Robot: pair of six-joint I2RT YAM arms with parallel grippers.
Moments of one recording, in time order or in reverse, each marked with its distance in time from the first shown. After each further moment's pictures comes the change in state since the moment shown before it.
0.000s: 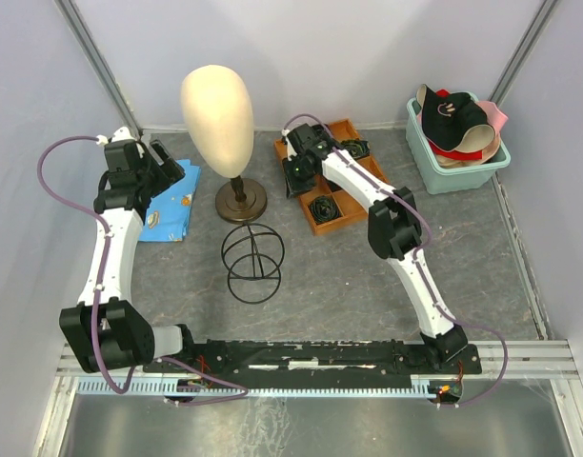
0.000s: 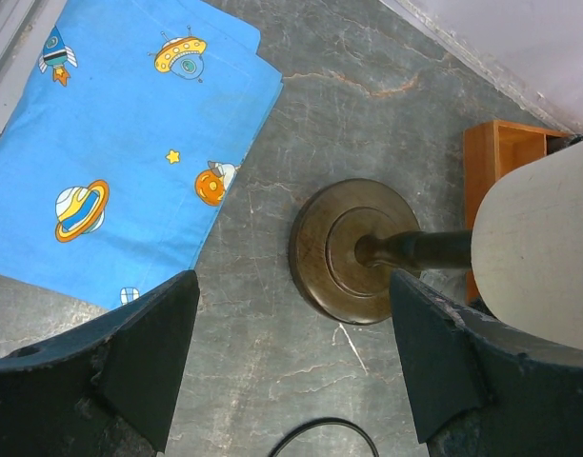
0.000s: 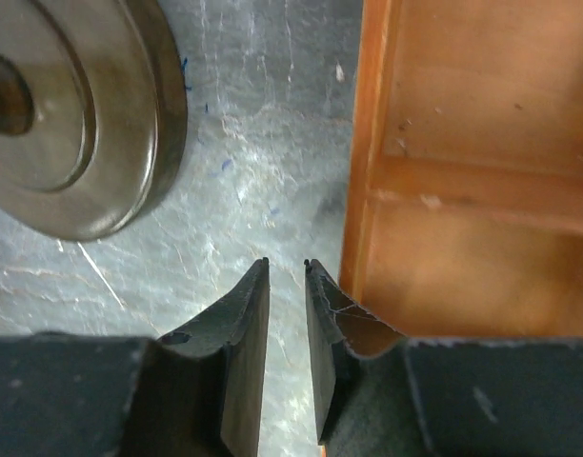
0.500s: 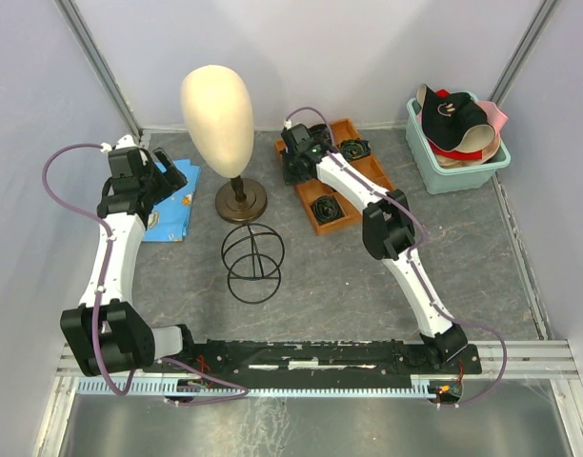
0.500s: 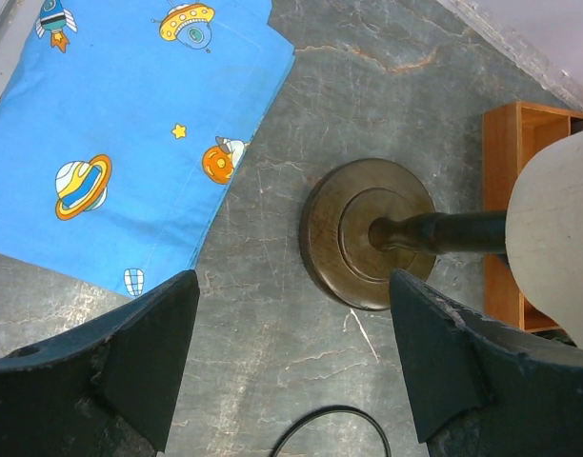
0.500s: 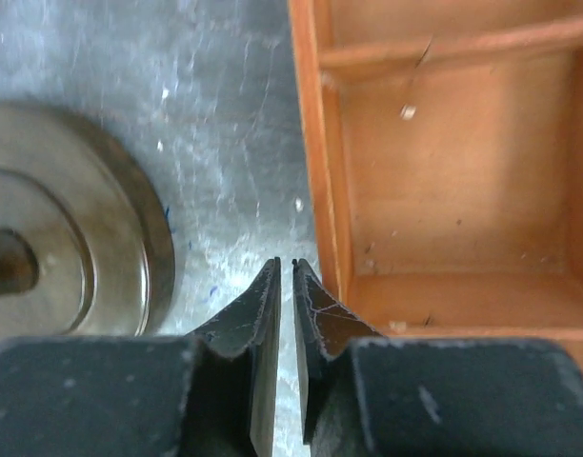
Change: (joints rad) left arm 0.000 -0.023 -0.063 0.007 0.000 0.001; right arm 0.010 0.091 0.067 0.160 0.183 0.117
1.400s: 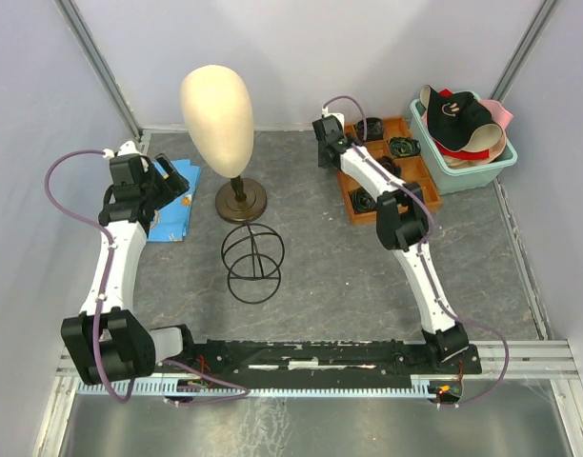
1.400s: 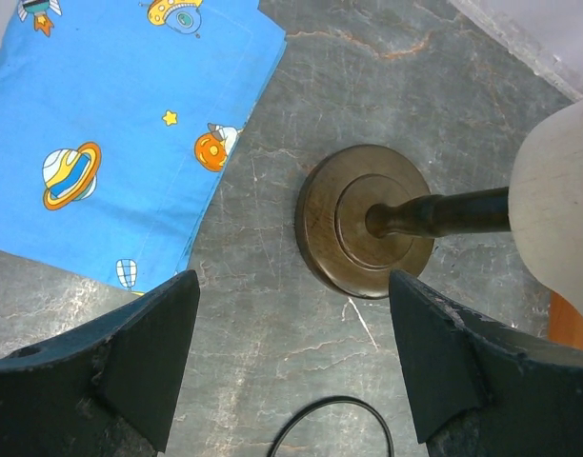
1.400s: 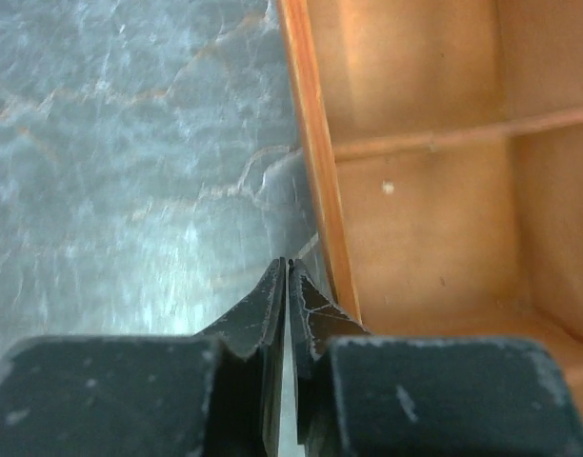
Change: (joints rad) left arm 0.000 -0.042 -0.072 0.031 0.026 0.001; right arm -0.145 0.071 0.031 0.113 0.333 -0.063
